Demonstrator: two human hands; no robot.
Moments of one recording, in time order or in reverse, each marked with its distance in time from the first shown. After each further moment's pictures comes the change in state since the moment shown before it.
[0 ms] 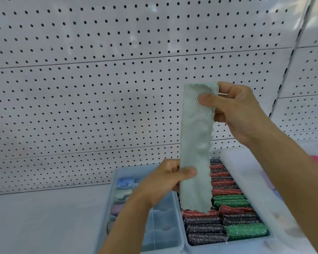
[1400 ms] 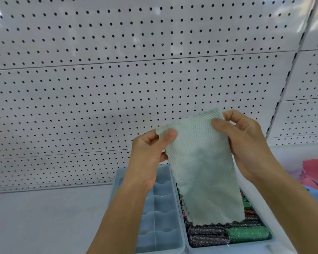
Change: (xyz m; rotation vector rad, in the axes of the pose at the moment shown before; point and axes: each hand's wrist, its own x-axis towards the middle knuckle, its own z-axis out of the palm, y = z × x) left_hand -0.013 0.053 -0.011 -0.357 0.459 0.276; right_hand -0.045 0.030 -0.002 0.044 0.107 0.075
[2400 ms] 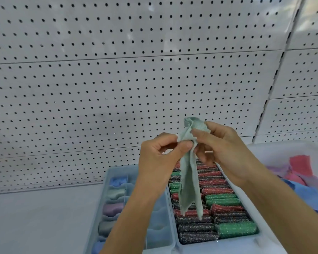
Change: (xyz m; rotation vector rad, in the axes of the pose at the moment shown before) left_hand -0.013 -0.019 0.031 0.234 -0.066 0.256; right_hand -0.009 0.005 -0.001 -0.089 -0.191 0.103
